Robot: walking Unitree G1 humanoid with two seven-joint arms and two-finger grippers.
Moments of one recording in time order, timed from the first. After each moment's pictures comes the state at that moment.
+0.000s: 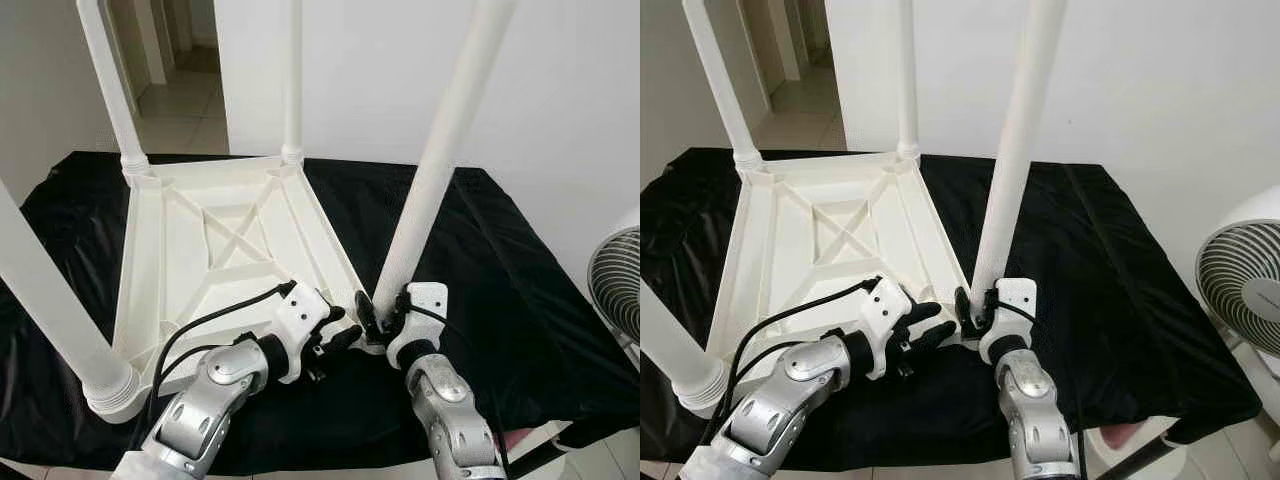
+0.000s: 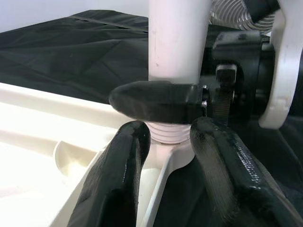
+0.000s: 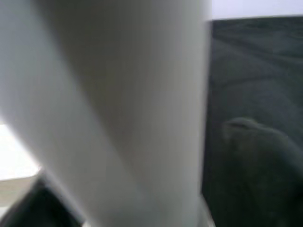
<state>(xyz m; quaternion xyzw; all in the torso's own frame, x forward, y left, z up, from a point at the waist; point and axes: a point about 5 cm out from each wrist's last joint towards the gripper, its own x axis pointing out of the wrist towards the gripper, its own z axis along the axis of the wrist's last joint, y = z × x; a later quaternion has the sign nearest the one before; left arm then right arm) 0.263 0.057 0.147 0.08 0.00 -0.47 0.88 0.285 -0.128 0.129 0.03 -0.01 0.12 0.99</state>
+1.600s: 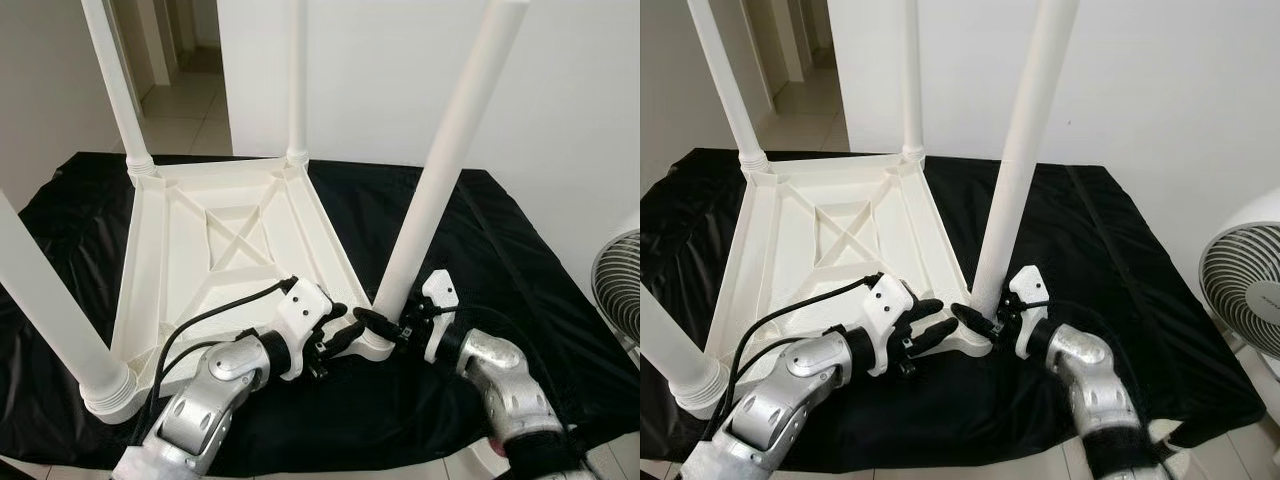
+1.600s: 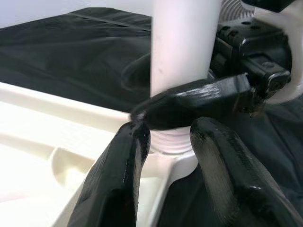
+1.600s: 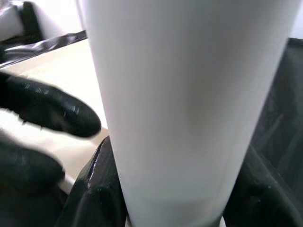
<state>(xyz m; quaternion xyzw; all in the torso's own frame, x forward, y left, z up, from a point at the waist) 0.261 0.056 0.146 0.07 0.01 -0.47 0.88 0.292 -0.144 0.125 -0.04 -0.02 0.39 0.92</state>
